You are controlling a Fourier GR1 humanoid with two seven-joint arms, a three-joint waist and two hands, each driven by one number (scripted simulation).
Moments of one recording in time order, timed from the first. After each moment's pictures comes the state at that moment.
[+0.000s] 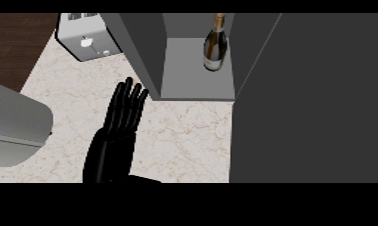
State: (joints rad) left arm -0.15 0.41 -0.73 -1.82 0.69 0.61 -0.47; right arm 0.05 -0.11 -0.05 -2.31 -0.24 0.35 0.38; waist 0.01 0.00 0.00
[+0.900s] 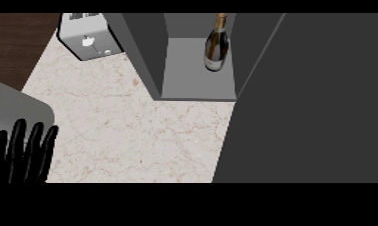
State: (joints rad) left arm 0.36 0.68 -0.48 -2.18 0.74 0.51 -0.58; right arm 0.14 -0.13 0.32 -2.39 -0.30 0.46 0.55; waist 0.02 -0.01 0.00
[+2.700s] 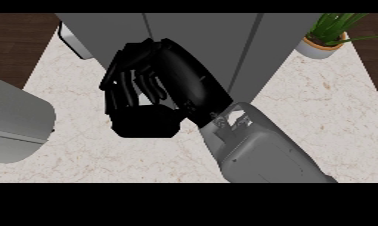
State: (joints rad) left arm 0.78 0.78 0.17 -2.21 1.03 -0.07 -0.49; right arm -0.86 -0.01 0.48 -1.62 0.00 -0.13 0.53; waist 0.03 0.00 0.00
